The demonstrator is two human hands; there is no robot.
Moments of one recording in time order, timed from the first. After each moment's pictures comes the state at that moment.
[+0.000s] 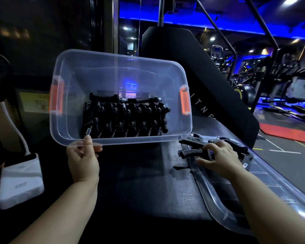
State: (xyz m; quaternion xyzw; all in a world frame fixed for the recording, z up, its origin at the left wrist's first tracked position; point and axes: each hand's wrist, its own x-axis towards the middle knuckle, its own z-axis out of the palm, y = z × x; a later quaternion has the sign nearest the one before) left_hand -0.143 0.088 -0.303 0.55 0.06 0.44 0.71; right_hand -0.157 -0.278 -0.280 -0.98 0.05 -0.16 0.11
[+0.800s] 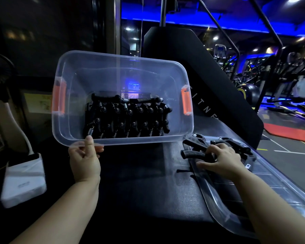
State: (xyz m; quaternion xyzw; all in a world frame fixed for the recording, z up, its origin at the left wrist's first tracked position) left_hand -0.140 0.090 -0.306 0.56 0.06 0.44 0.70; right_hand -0.162 -0.274 -0.273 -0.99 0.06 -0.11 0.11
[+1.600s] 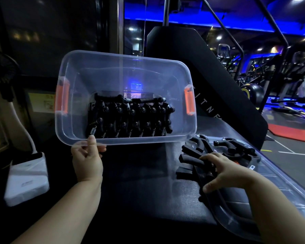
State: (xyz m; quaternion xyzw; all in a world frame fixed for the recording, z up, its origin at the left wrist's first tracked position) left_hand -0.144 0.088 -0.304 0.56 0.08 0.44 0.70; right_hand -0.186 -0.267 -0.260 -0.97 -0.09 0.08 0.22
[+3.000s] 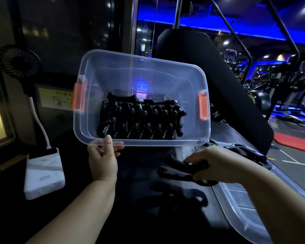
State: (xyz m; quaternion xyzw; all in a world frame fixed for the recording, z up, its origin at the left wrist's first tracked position) left_hand -0.155 0.085 -0.295 0.53 0.06 0.41 0.74; right_hand -0.205 -0.175 -0.200 -0.98 -0.20 0.03 0.06
